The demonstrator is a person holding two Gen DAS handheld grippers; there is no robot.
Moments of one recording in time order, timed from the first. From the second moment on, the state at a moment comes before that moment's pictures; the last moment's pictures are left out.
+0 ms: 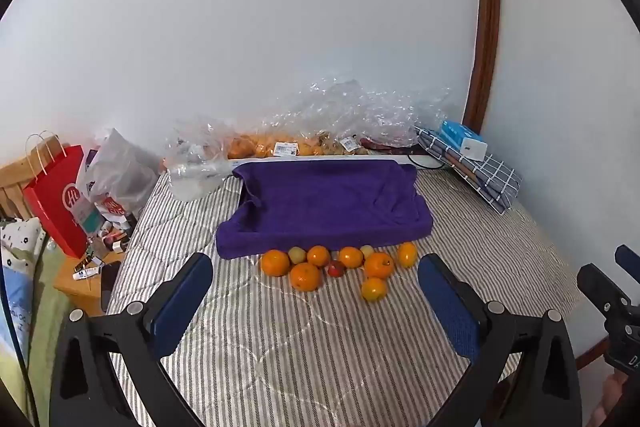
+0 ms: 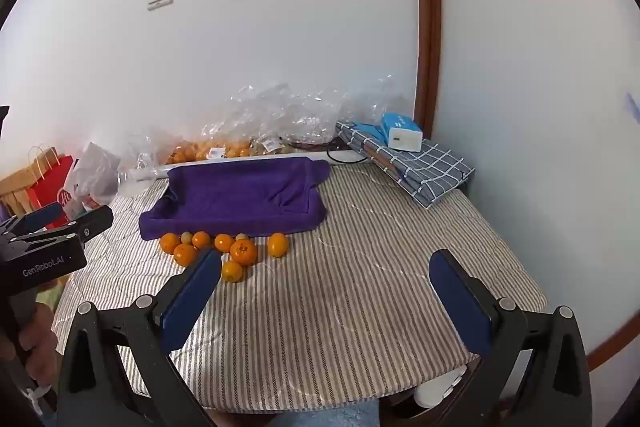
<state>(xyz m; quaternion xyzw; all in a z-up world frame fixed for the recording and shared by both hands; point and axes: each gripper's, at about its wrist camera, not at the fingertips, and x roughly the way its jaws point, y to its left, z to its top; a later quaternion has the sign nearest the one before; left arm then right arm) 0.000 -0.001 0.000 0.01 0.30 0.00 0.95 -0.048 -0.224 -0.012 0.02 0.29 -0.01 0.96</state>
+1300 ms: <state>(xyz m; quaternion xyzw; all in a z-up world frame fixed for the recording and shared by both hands) -0.010 0.003 0.014 -0.02 0.30 0.00 0.96 -0.068 -0.217 -0.006 0.02 0.28 -0.01 0.96</state>
